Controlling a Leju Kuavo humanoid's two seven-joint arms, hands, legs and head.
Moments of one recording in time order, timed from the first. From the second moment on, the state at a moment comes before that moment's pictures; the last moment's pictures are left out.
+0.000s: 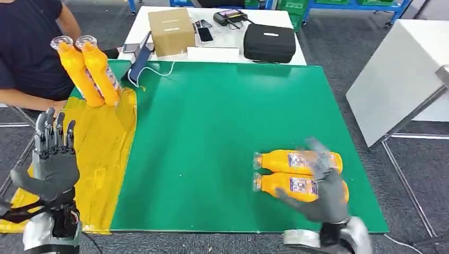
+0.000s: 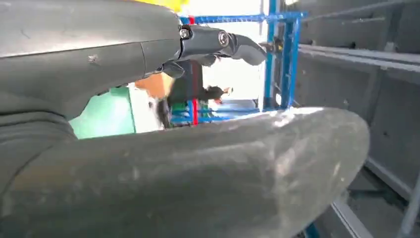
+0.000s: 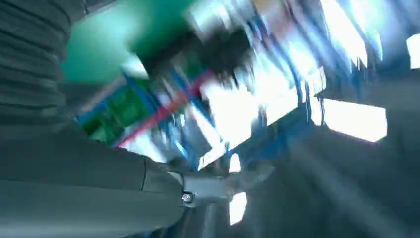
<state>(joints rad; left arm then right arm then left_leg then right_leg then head) -0.06 -0.07 0.27 -1.63 0.09 -0.44 -0.56 0.19 -0.24 0.22 -1.89 0.60 -0.55 -0.45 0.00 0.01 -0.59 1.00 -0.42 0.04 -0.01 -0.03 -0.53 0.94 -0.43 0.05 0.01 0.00</state>
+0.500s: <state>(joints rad) -0.02 -0.07 0.29 -1.66 0.10 -0.44 -0.56 0.24 -0.11 0.08 -2.01 0.62 -0.52 -0.51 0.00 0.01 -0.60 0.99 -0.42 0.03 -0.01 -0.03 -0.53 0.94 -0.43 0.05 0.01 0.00</state>
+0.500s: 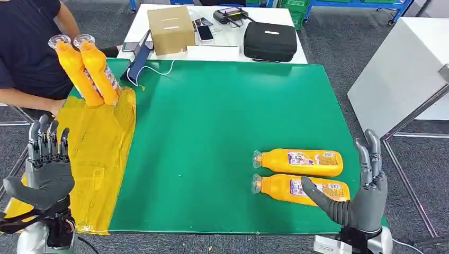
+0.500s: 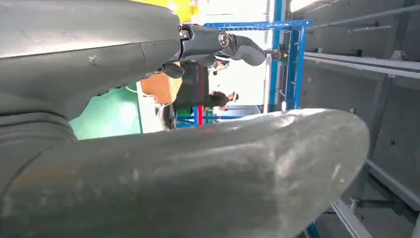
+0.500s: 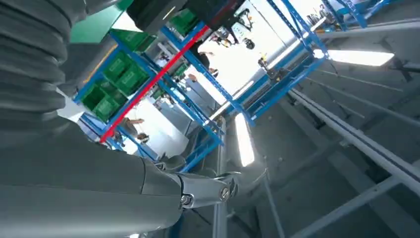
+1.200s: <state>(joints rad) 0.00 -0.07 0.32 -1.67 0.11 -0.49 -0.56 0.25 -0.43 0.03 -1.84 0.87 0.01 -0.07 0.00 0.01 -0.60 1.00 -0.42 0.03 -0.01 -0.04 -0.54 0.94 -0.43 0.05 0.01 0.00</state>
